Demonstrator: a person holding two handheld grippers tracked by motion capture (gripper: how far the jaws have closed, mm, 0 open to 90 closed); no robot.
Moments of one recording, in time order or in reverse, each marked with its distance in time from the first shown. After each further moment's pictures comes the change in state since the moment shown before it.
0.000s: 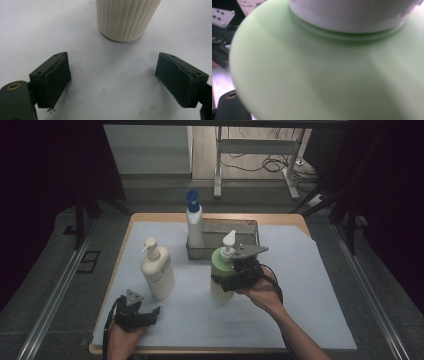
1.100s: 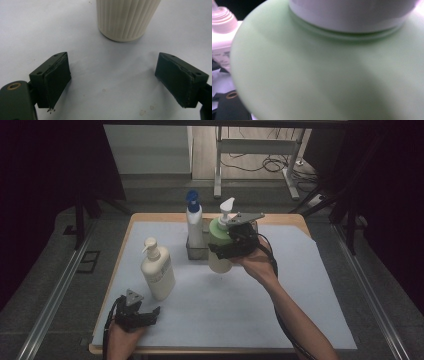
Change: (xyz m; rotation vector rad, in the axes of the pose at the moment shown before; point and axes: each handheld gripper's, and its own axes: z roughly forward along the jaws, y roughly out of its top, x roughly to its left) left arm 0.000 0.000 0.000 -0.002 -0.001 -0.003; right arm -0.033 0.067 0.008 -0.029 -0.101 0.027
